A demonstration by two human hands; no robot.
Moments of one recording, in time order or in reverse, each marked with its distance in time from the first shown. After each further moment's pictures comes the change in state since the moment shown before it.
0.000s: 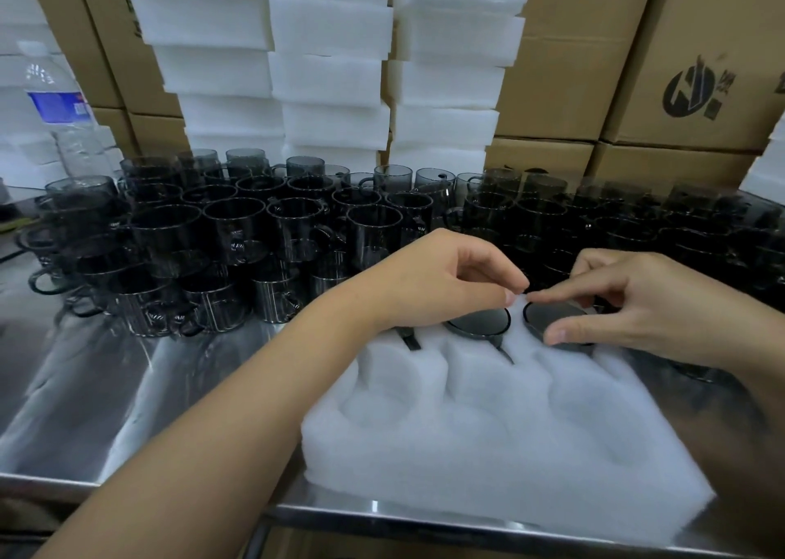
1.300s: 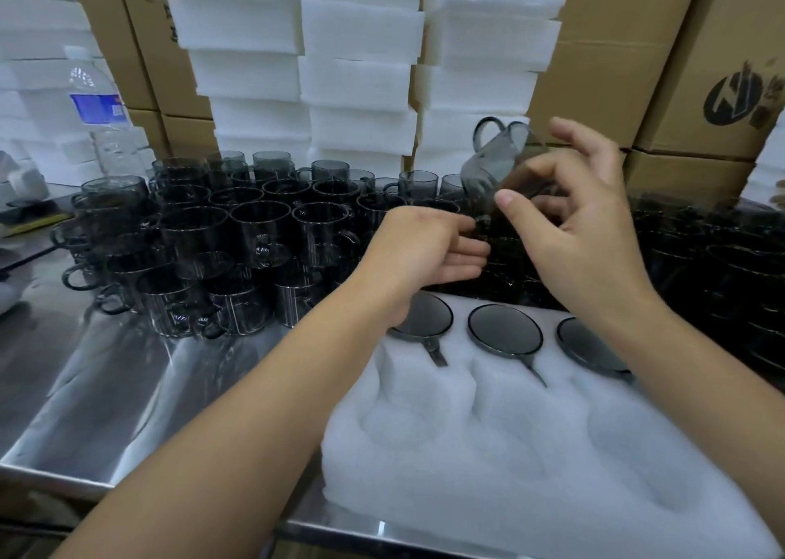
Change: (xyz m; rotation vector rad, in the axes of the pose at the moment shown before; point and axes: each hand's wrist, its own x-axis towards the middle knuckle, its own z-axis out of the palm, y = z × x) left_hand 0.008 0.003 -0.016 -0.565 0.496 -0.253; right_hand 0.080 -0.040 0.041 0.297 0.806 -0.268
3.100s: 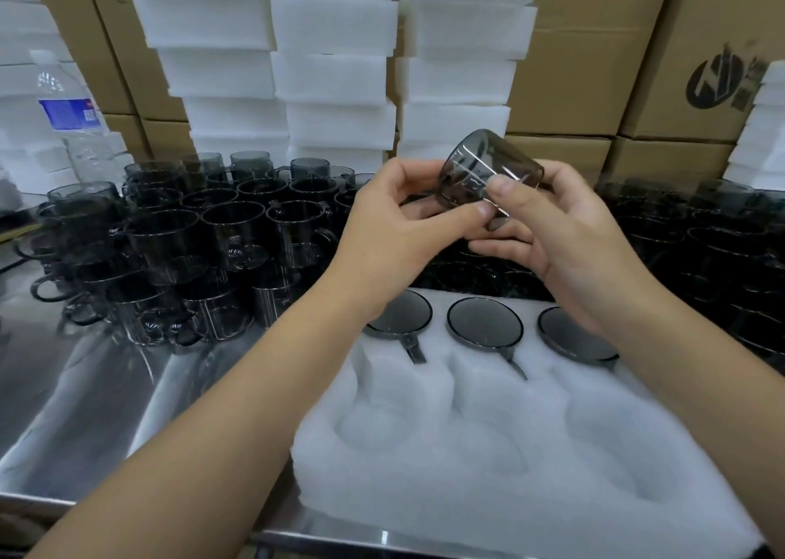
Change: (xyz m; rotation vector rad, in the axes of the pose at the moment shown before) left_hand -0.001 -0.009 -0.002 0.065 0.002 0.476; right_hand -0.004 0.001 -0.010 0.710 -0.148 0.472
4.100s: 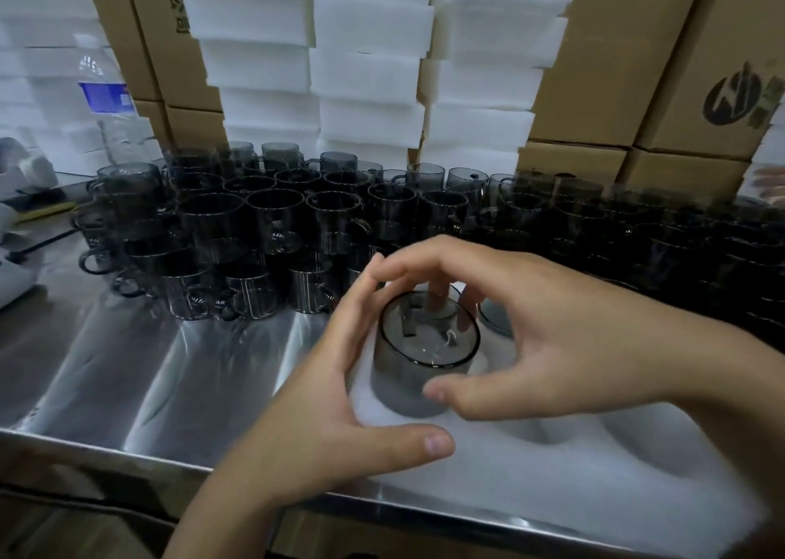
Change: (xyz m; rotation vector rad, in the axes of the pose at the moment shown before) left_hand -0.125 -0.001 -0.065 0.302 -0.269 0.015; right_hand -0.051 -0.046 0.050 -0.877 -0.840 -0.144
